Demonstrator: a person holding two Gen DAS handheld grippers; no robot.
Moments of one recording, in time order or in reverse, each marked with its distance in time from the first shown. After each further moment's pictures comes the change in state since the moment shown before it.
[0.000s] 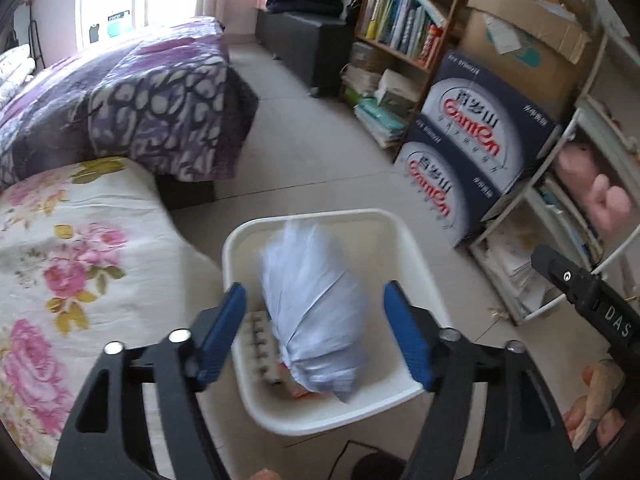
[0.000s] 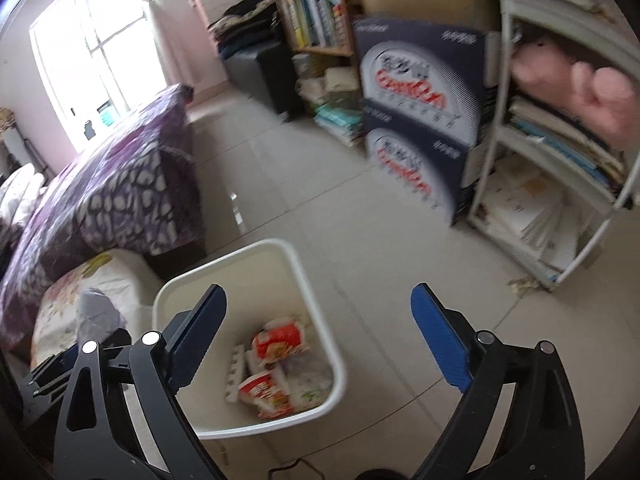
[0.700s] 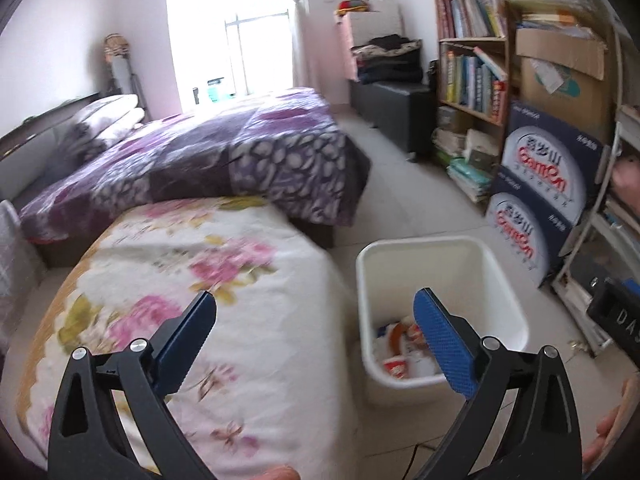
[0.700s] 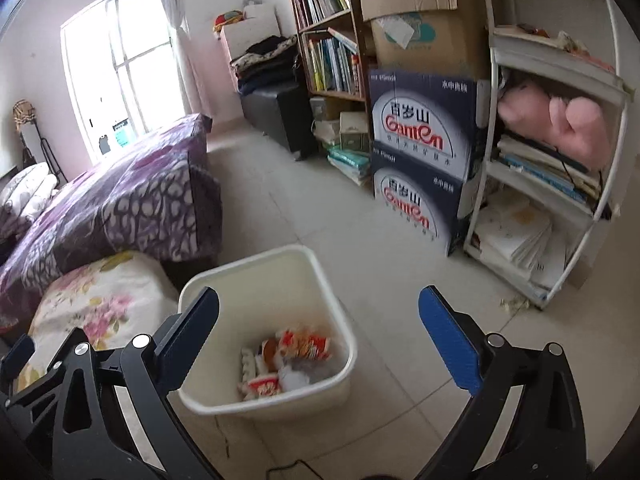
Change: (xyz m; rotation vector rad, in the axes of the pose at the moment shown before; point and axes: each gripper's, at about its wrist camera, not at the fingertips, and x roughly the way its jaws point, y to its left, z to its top) left arm -0.103 0.015 -0.080 -0.029 -0.266 0.433; right arm -0.060 0.023 -0.059 -0.053 -0.151 0.038
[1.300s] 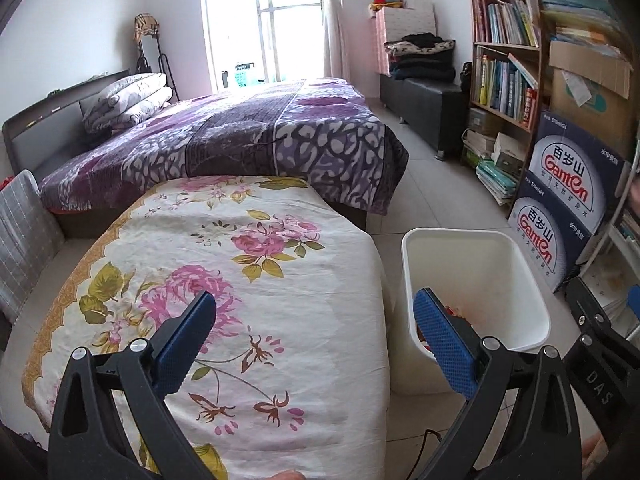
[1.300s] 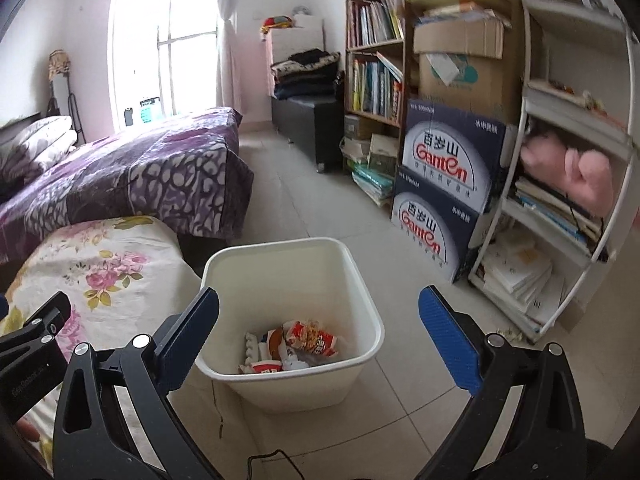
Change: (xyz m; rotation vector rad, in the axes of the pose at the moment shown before) left arm -0.015 0.045 -0.014 -0.080 0.033 0.050; right arm -0.022 0.056 -0.038 -0.207 -0.088 0.001
